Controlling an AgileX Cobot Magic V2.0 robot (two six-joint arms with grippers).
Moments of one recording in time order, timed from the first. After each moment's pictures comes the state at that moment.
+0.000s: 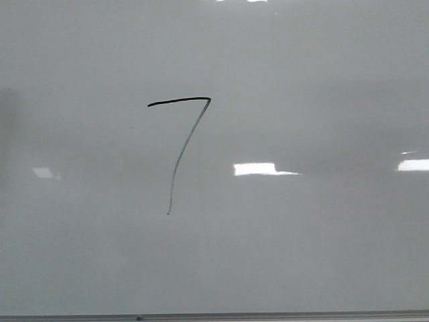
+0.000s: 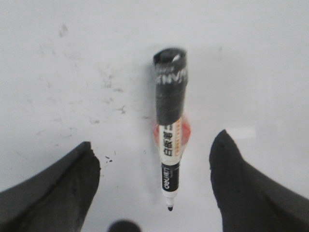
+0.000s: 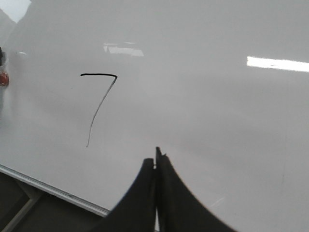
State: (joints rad) left arm -0.06 1.15 -0.66 0.17 0.23 -0.13; right arm 0.03 0.37 -0.40 0.81 0.54 -0.70
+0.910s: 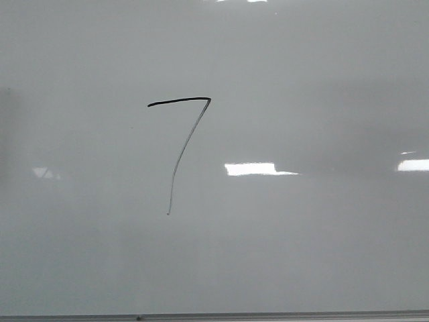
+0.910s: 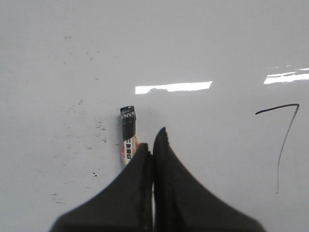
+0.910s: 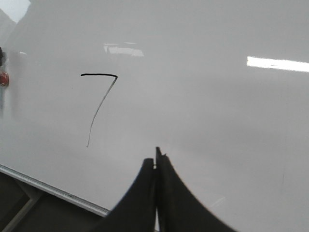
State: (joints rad) left arm -0.19 0.25 -0.40 0.13 0.41 -0.13; right arm 0.03 0.37 -0.40 0.81 0.54 -0.70
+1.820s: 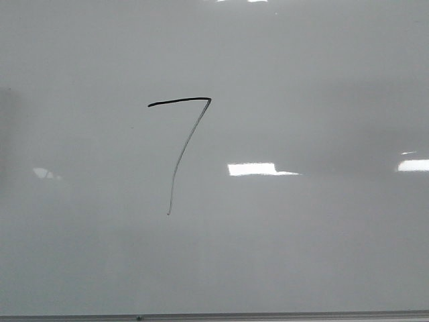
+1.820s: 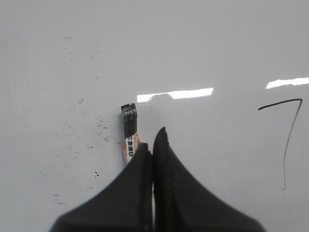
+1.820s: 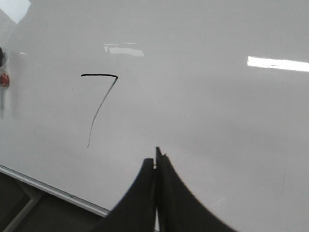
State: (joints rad) left arm -0.19 0.19 -0.30 0.14 0.34 -0.11; right arm 0.03 0.37 -0.40 0.81 0.54 -0.70
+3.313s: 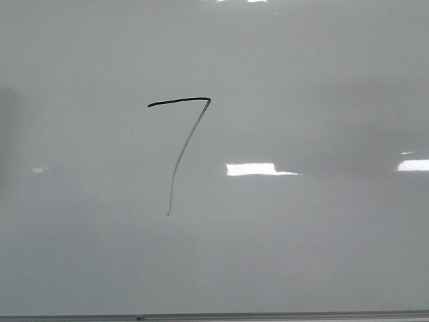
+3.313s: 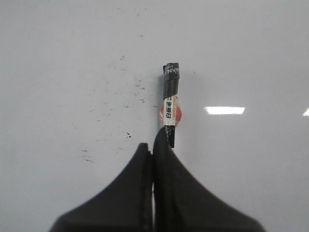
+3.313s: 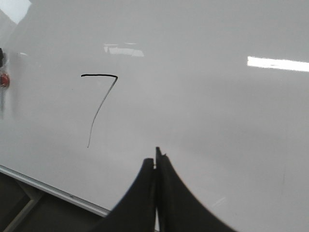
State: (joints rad) left arm 0.00 0.00 0.01 0.03 0.17 -0.06; right arm 0.03 0.37 -0.40 0.81 0.54 -0.70
